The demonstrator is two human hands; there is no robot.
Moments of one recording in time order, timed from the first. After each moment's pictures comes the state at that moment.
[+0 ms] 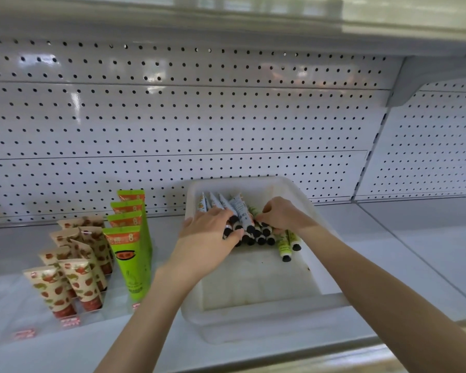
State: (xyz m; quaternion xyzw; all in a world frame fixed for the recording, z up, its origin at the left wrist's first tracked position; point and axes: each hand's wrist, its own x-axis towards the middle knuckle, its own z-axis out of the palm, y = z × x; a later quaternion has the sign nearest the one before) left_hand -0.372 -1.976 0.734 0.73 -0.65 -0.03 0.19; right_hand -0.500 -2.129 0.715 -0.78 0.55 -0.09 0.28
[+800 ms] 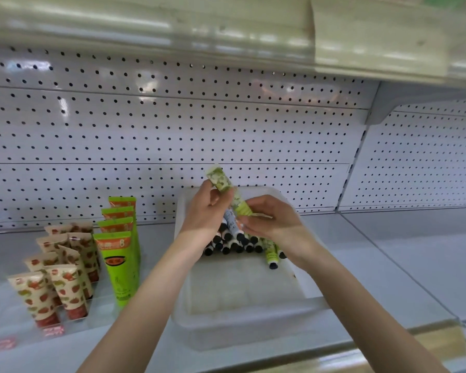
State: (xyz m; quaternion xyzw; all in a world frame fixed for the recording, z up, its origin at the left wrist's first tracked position) left_hand -0.384 -2.000 0.759 0.55 -0.49 -0.30 0.61; right_hand -0.526 -2.044 0.748 -0.68 0.33 -0.37 0.54
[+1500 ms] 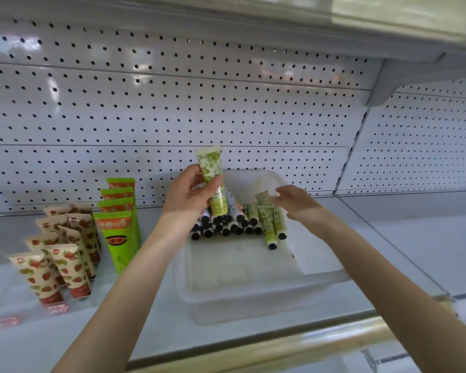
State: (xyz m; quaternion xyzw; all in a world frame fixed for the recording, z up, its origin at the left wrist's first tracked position) left_hand -0.363 -1.984 0.748 0.50 -0.47 -0.29 0.66; right_hand -0.547 -2.082 0.745 -0.69 0.55 -0.24 0.40
